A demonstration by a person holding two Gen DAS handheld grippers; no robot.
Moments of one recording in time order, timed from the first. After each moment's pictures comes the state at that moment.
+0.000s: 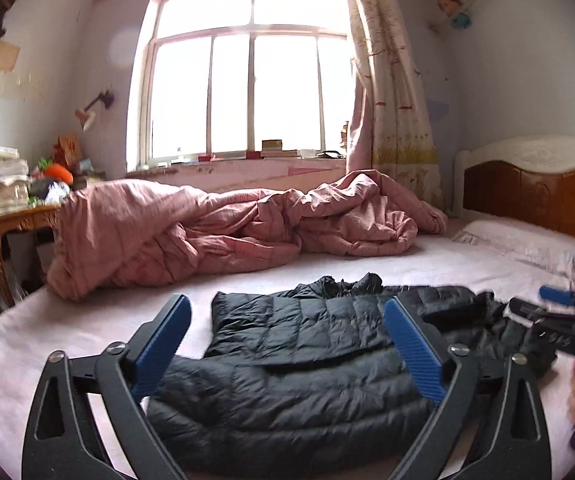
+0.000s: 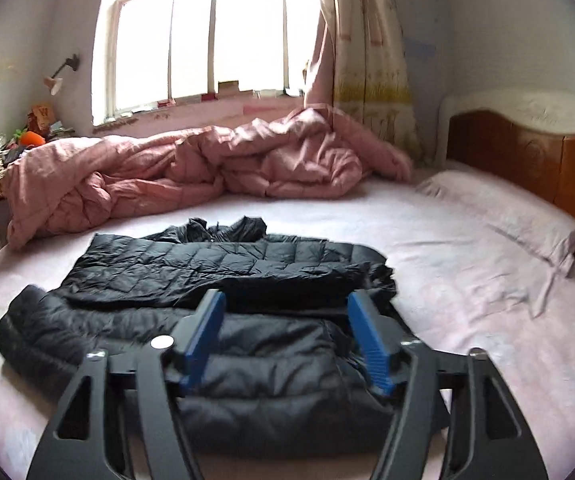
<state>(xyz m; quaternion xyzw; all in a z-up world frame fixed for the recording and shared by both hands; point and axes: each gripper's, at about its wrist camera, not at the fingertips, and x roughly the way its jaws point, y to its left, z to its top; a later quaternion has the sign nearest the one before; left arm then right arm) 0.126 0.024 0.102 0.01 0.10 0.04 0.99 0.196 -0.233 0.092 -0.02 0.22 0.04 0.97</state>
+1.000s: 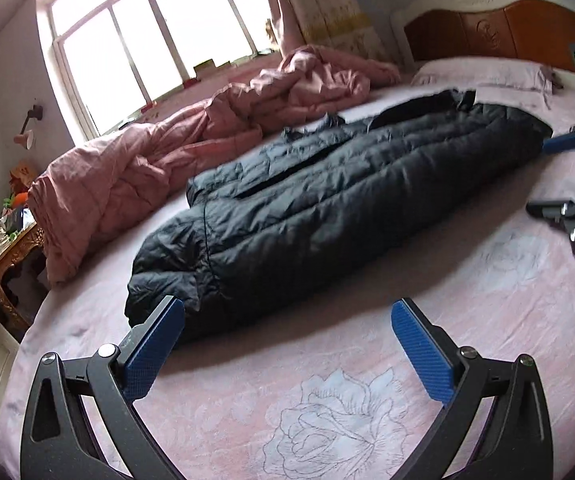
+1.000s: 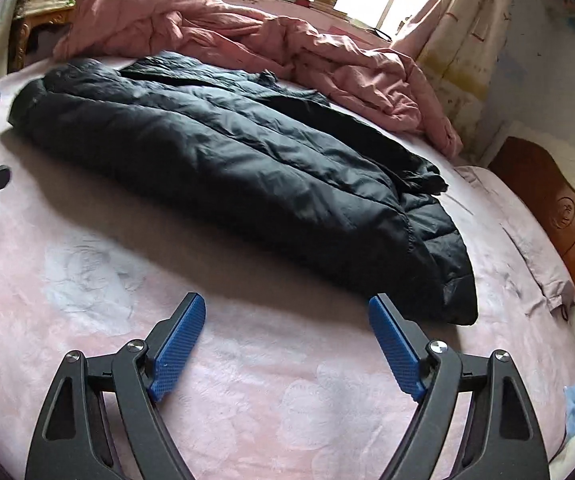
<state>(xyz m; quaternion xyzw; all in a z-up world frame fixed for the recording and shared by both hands) 0.108 0.001 -0.019 0.18 0.28 0.00 0.94 0.141 -0.196 -0.010 -0.23 0.34 0.08 0.91</state>
